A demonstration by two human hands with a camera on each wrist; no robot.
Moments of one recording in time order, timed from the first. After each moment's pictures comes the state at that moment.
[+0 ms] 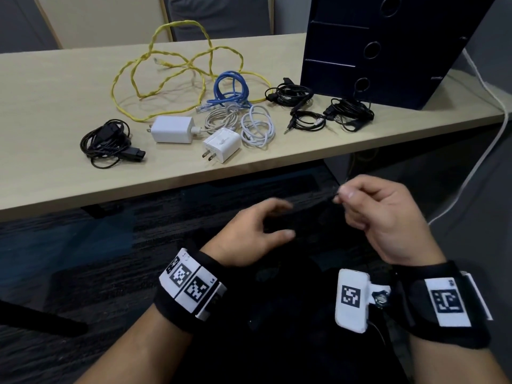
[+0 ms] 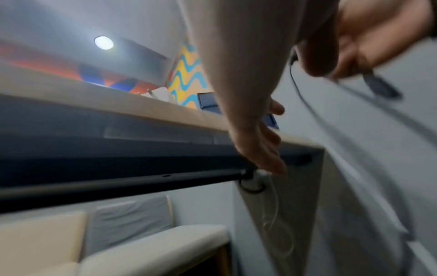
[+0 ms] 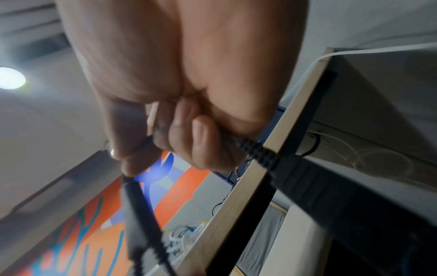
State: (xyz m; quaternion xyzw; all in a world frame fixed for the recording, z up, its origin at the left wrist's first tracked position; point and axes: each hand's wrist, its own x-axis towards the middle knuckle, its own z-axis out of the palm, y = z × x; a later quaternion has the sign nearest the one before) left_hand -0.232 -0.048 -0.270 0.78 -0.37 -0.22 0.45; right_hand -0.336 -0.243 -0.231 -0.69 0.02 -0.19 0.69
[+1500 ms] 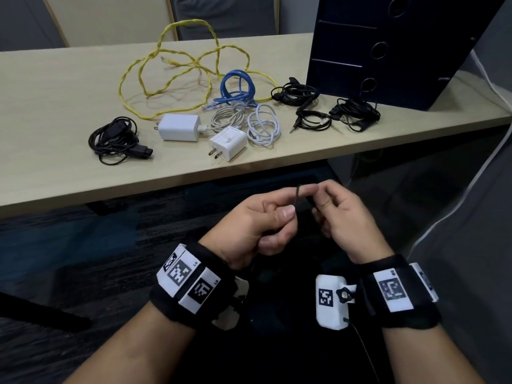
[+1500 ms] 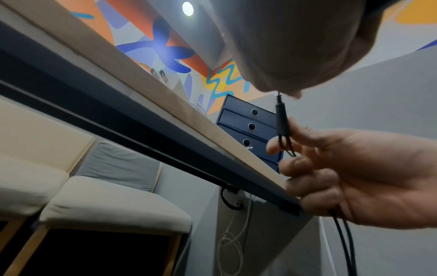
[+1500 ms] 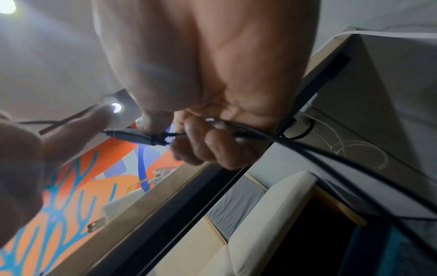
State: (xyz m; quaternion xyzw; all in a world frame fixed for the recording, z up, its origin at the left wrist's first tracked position) left_hand -0.251 -0.045 -0.238 0.42 -0.27 -0.44 0.75; right_hand -0.305 -0.224 -0.273 -0.78 0.09 -0.16 0.60
